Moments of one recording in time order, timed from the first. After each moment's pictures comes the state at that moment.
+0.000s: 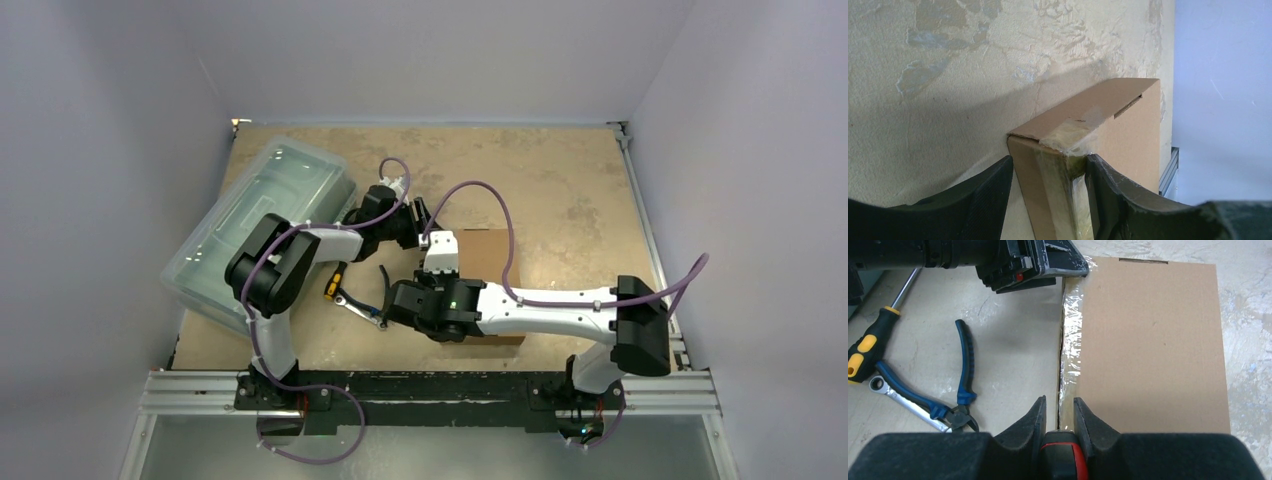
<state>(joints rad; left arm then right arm) -0.52 1.91 0.96 0.39 0.39 -0.82 1.33 1.57 1.22 -0.83 0.96 1.08</state>
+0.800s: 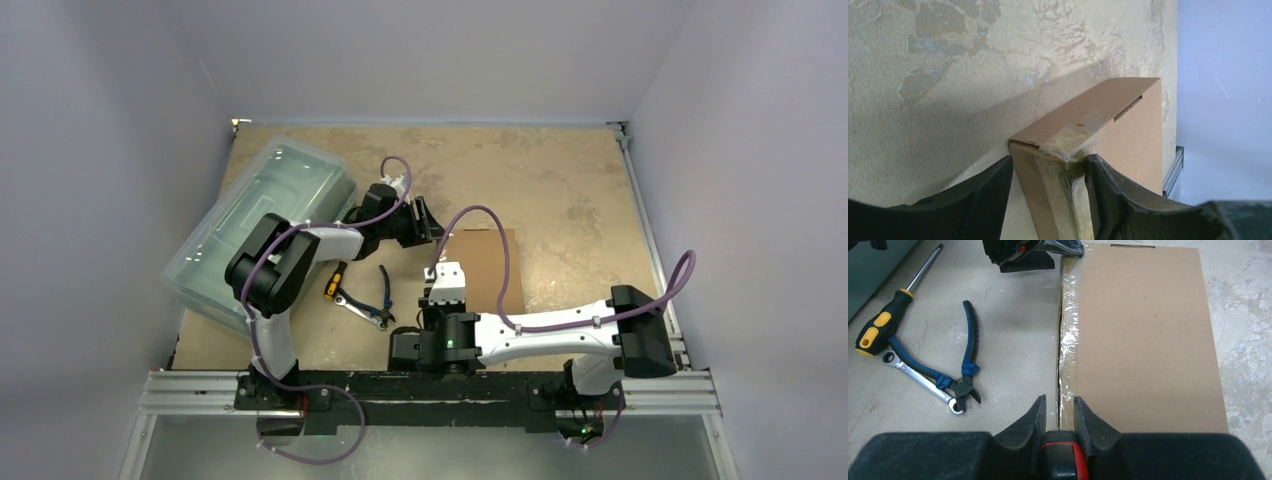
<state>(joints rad) -0.52 1.91 0.98 0.36 0.39 -0.80 1.54 1.57 1.21 -1.07 1.09 1.40</state>
